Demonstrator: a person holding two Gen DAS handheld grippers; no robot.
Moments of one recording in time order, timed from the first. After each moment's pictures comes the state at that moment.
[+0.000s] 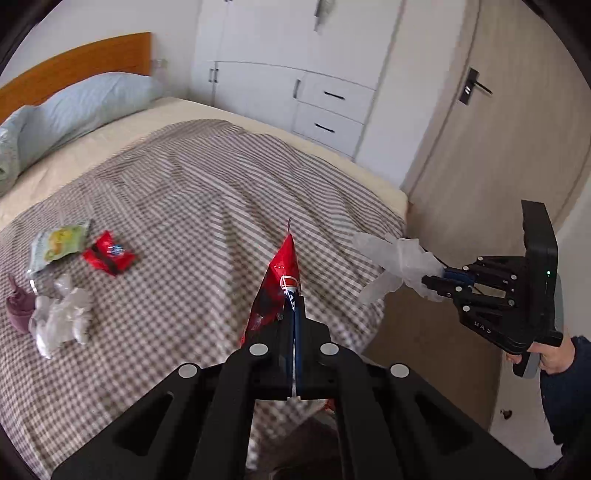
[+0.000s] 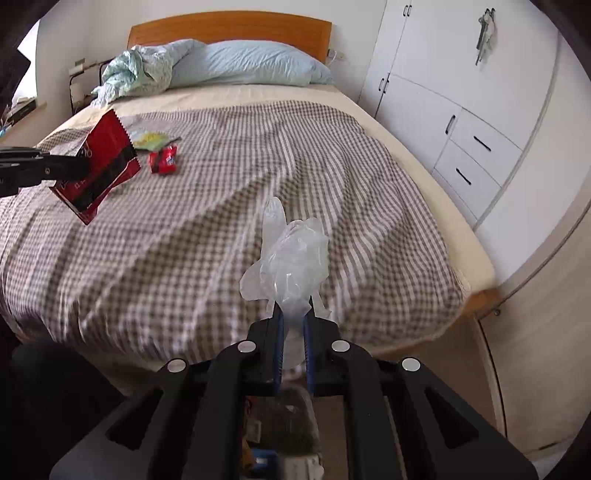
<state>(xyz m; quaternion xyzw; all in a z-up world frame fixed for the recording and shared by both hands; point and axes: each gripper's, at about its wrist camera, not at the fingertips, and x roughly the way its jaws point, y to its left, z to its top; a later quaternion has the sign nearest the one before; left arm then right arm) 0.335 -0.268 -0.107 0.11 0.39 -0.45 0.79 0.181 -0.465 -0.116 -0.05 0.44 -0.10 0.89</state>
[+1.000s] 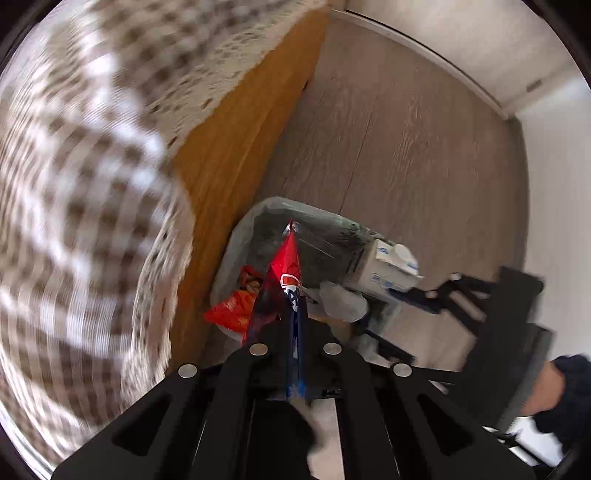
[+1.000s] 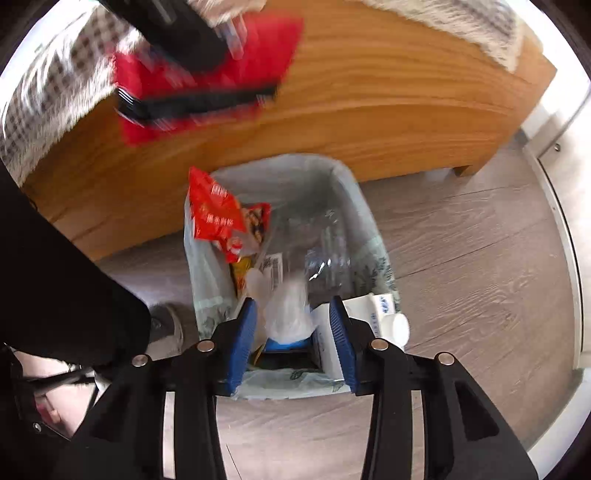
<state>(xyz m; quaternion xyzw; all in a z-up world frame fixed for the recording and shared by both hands) 0.231 -0.502 -0.340 0.40 0.57 -0.43 0.57 0.085 -0.489 -0.372 0.10 0.57 -0.08 0.81</state>
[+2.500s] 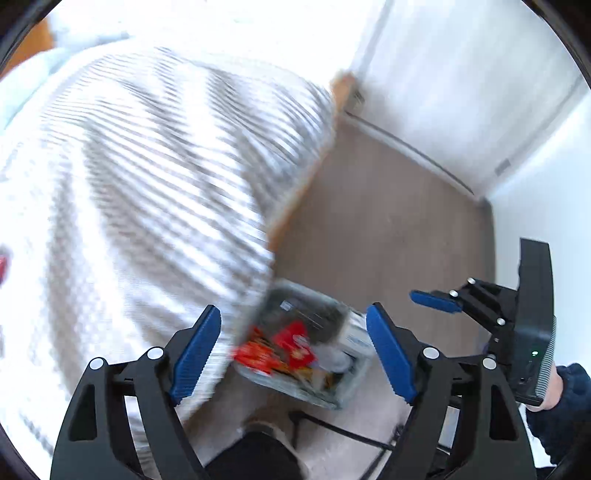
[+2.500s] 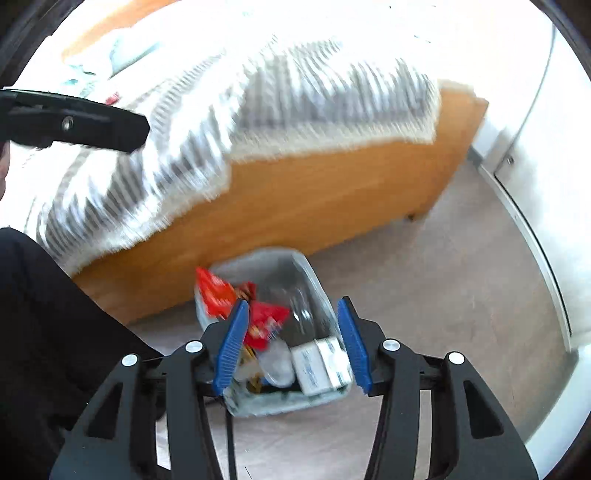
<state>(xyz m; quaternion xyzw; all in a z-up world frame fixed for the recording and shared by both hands) 0.261 -0.432 -0.186 0.24 0.49 -0.47 0.70 0.089 -0.513 -0.223 0.10 0.49 -0.13 0.86</state>
